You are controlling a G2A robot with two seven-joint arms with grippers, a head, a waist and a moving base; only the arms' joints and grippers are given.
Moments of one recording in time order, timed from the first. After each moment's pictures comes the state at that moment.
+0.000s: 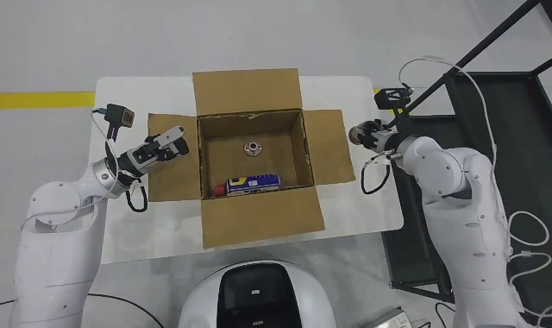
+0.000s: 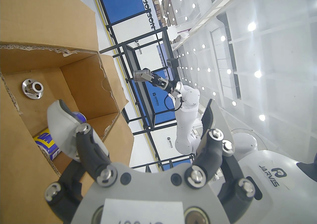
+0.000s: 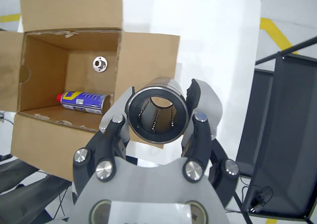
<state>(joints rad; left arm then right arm) 1.23 -1.15 -1.53 -1.59 -0.29 -0.28 -1.02 -1.32 -1.11 1.63 -1.91 -0.81 0.08 1.05</state>
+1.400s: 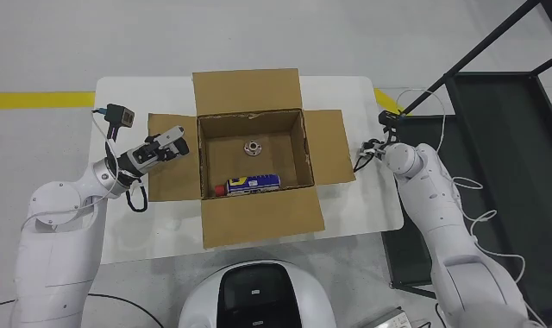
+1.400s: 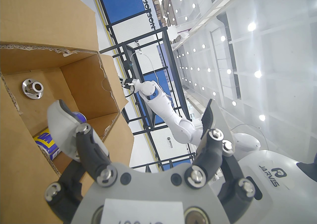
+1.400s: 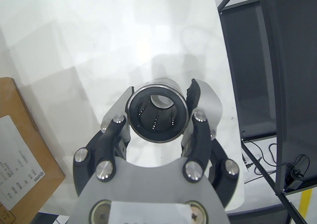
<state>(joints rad) 1.23 -1.15 -1.53 -1.59 -0.29 -0.28 -1.02 -0.94 -1.16 1.39 -0.89 -0.81 0.07 0.64</state>
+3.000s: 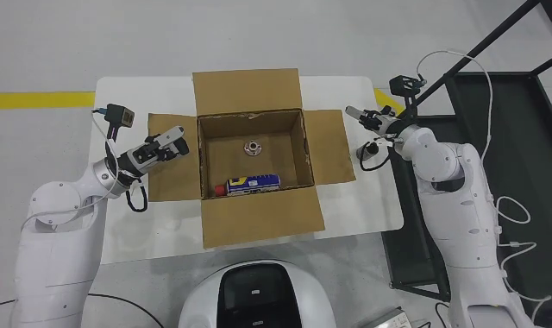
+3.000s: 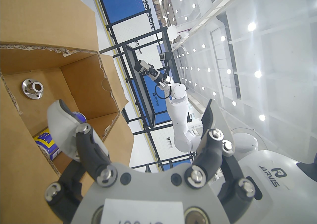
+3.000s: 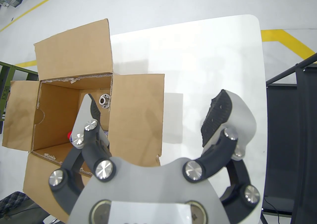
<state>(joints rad) 1.23 -1.15 -1.53 -1.59 -0.29 -0.28 -1.02 -1.23 -1.11 1.59 -1.67 -0.66 -0.01 0.75</state>
